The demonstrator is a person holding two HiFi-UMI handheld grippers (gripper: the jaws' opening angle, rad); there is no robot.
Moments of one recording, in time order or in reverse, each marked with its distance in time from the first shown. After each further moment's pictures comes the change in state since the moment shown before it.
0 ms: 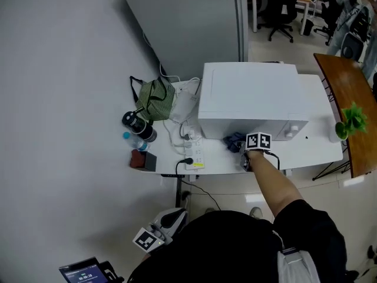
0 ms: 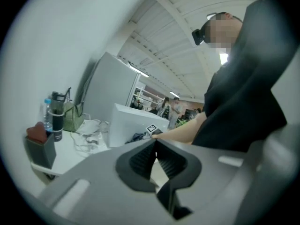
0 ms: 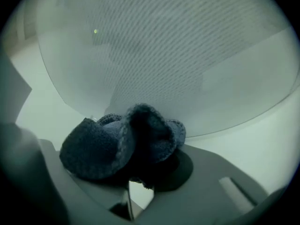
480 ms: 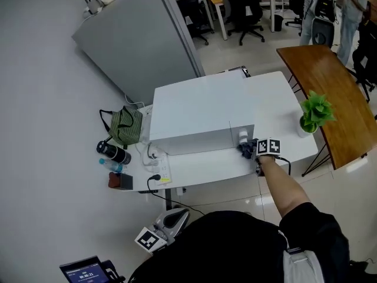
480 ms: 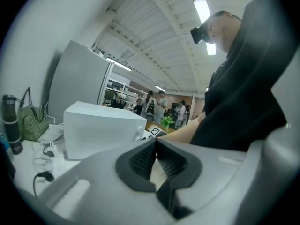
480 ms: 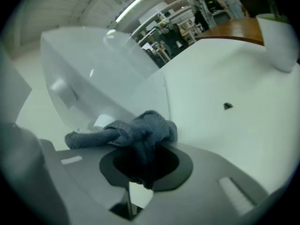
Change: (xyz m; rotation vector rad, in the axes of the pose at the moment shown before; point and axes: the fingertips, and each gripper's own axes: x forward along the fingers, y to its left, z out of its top) left arm 0.137 -0.115 0.012 0.099 0.065 -0.159; right arm -0.192 -0.183 0.041 0.039 -0.091 -0.186
